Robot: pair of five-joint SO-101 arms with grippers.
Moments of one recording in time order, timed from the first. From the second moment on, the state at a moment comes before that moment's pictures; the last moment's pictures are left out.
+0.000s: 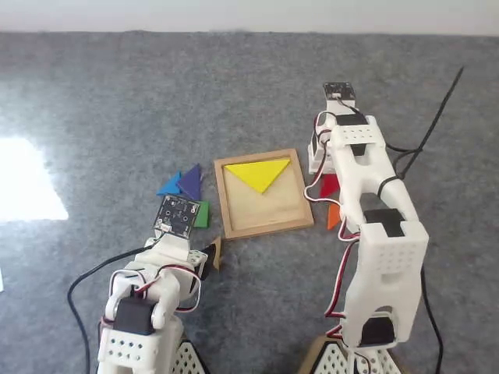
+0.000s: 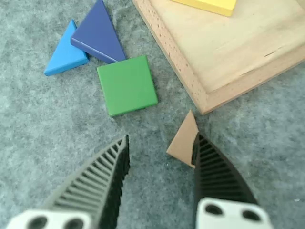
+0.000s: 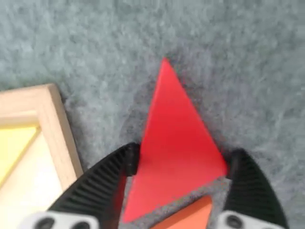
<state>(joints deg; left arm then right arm) 3.3 -103.0 96.7 72.0 -2.9 -9.2 32.6 -6.6 62.9 -4.7</state>
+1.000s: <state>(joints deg) 3.3 -103.0 96.7 72.0 -2.9 -12.7 20.4 6.8 64.4 -12.7</state>
